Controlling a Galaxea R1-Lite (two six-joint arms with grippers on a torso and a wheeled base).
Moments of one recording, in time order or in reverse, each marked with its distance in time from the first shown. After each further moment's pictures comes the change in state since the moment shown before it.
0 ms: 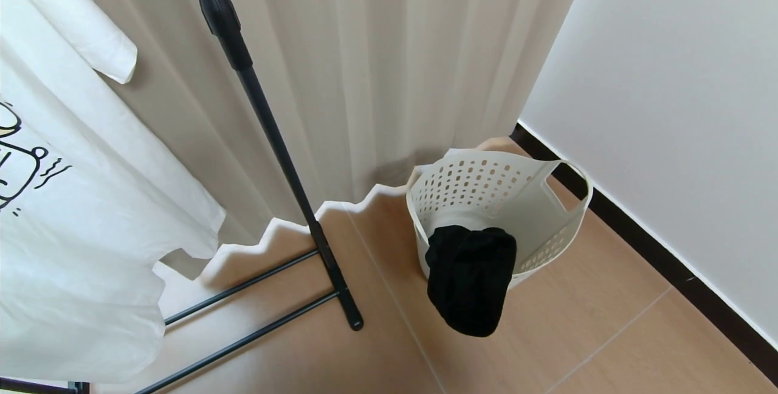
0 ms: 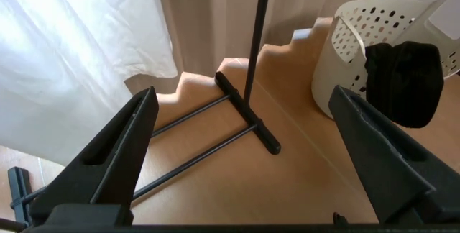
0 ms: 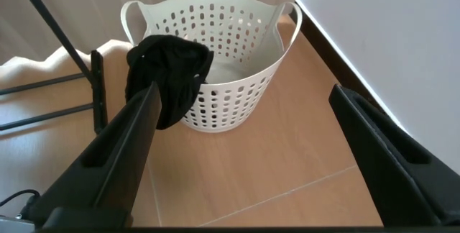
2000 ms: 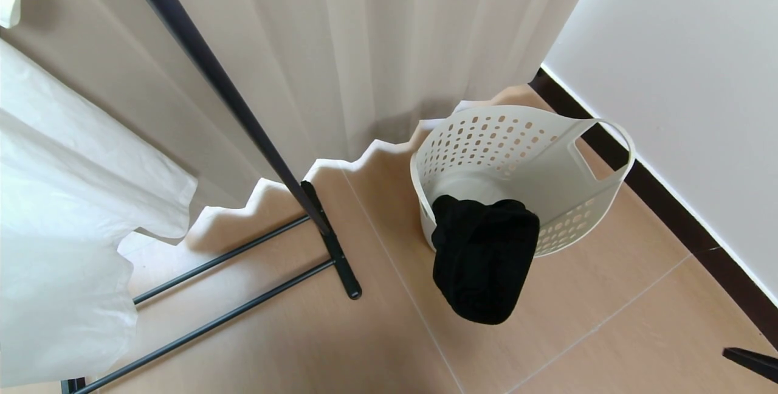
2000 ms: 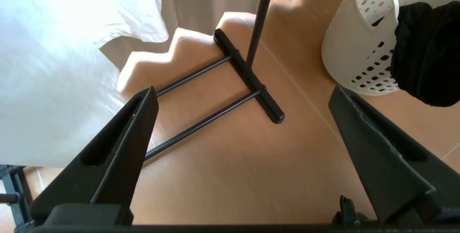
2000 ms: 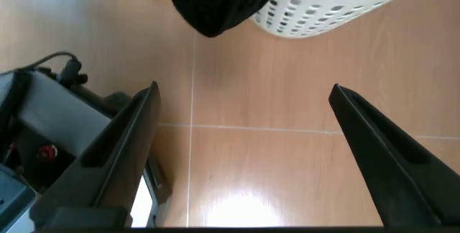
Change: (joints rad) left arm -0.004 0.004 0.000 -0.001 0.003 -0.001; right arm 0.230 0.723 -0.156 -0.089 0.036 -0.207
